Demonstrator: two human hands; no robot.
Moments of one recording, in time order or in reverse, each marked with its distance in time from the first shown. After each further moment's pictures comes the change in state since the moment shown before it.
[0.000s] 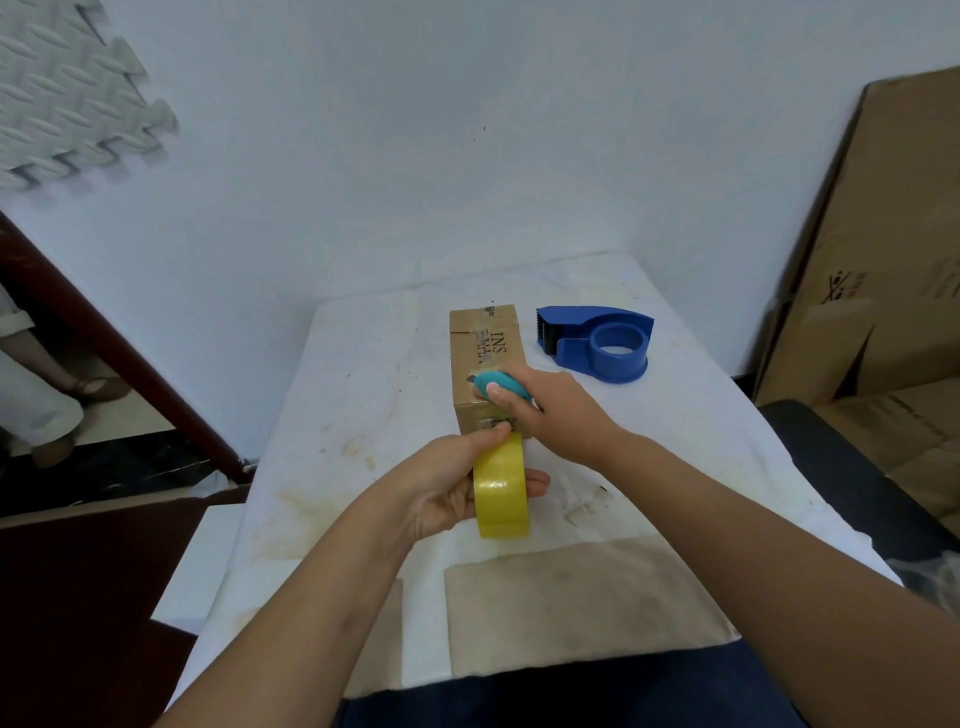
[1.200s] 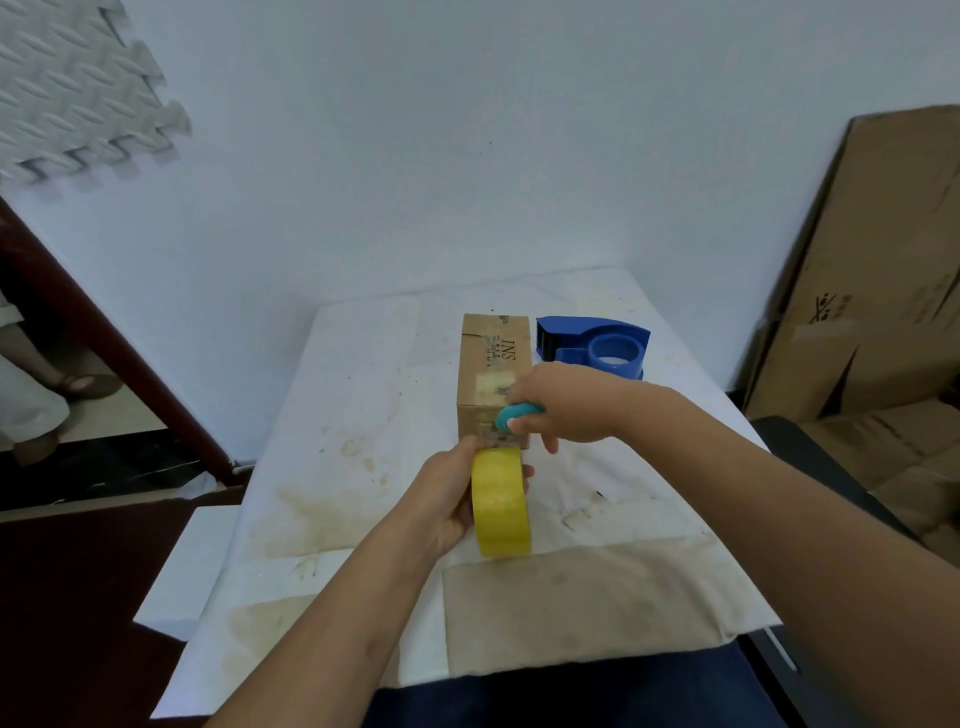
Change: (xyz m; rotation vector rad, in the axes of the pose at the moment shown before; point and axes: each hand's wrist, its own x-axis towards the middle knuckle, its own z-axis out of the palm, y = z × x) left_hand 0.014 -0.023 0.000 -0.281 0.109 0.107; right_hand 0.011 -0.044 -0.049 -0.499 -0.563 0.087
